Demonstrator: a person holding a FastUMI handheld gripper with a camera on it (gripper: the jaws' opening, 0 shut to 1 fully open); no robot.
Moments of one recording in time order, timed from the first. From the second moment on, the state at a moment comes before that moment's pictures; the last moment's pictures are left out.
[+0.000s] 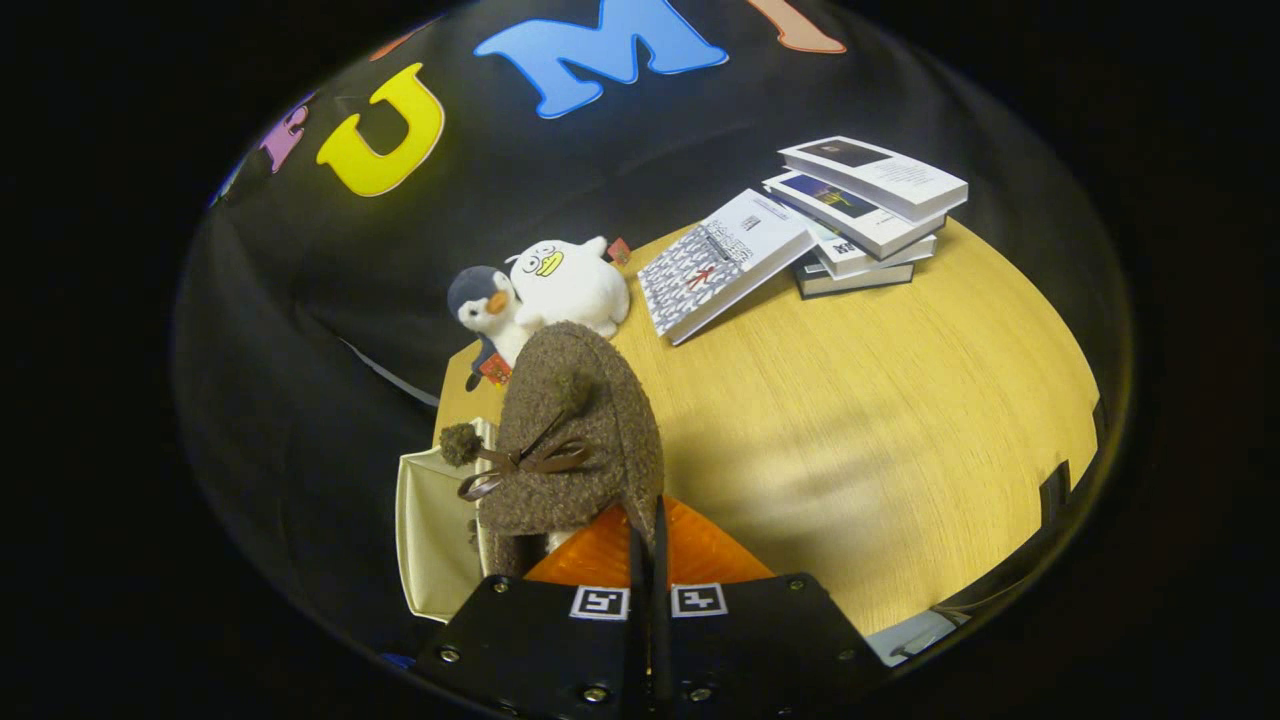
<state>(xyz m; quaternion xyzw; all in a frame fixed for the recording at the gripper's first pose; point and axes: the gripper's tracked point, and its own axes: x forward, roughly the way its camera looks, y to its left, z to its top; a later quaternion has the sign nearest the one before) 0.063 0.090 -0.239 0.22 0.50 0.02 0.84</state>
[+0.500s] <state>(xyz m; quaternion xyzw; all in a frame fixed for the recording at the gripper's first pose) 0.072 0.194 -0.212 0.22 0.49 0.09 0.84</state>
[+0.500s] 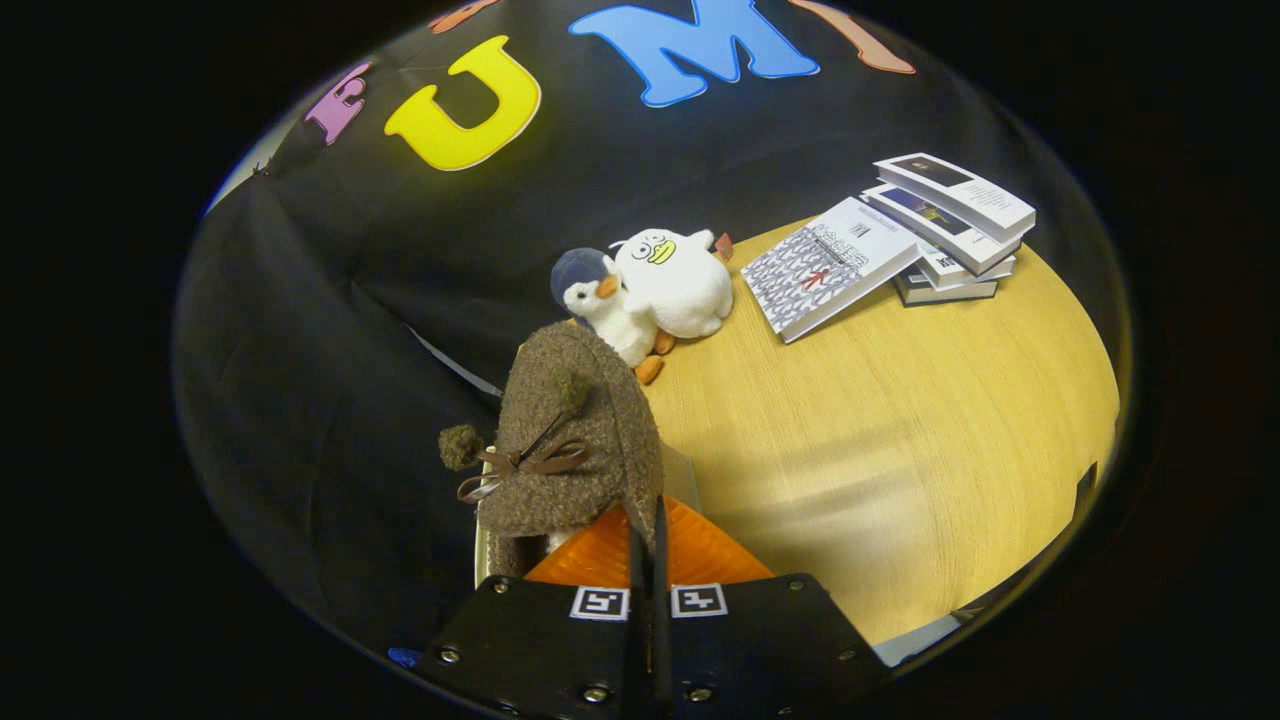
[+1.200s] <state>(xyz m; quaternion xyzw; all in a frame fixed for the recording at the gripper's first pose) 0.049 0.258 -0.261 0.17 0.53 0.09 0.82</state>
